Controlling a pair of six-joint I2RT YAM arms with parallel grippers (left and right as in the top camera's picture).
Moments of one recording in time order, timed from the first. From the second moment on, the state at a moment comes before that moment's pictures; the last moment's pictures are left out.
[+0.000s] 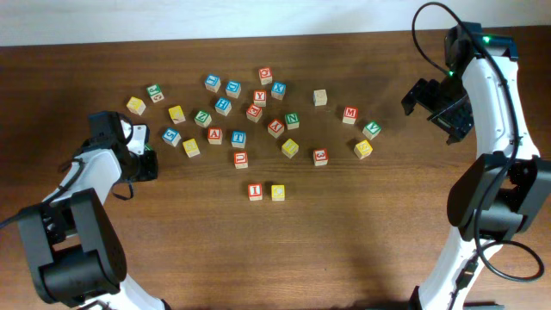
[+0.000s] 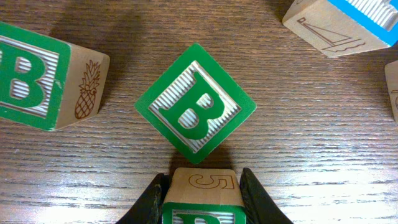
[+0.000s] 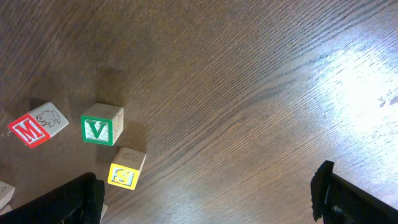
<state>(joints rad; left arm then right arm) 0.25 1.86 1.10 -0.50 0.07 0.22 -0.17 2.11 1.99 -1.43 -0.02 0.60</state>
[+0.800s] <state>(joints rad) -0.16 1.53 1.10 -0.54 0.48 -0.31 -0.17 2.11 1.99 -1.43 -0.02 0.61</state>
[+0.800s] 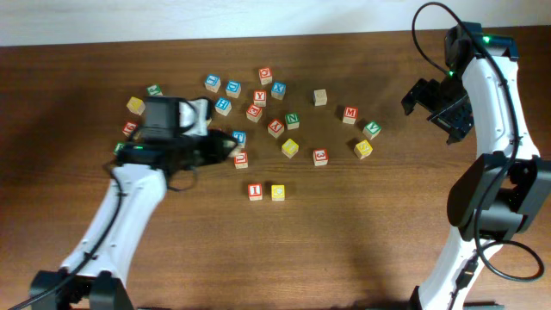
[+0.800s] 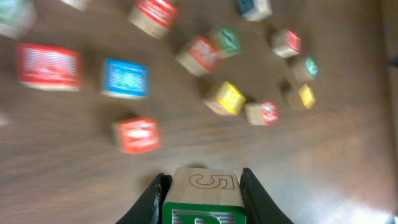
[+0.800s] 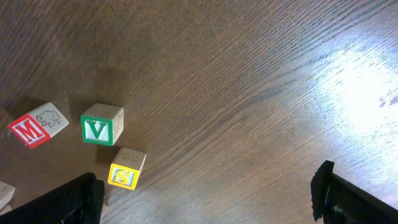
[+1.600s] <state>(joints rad) -0.69 1.53 1.10 -0.43 0.14 -0.67 -0.17 2.11 1.99 -1.43 -0.02 0.61</state>
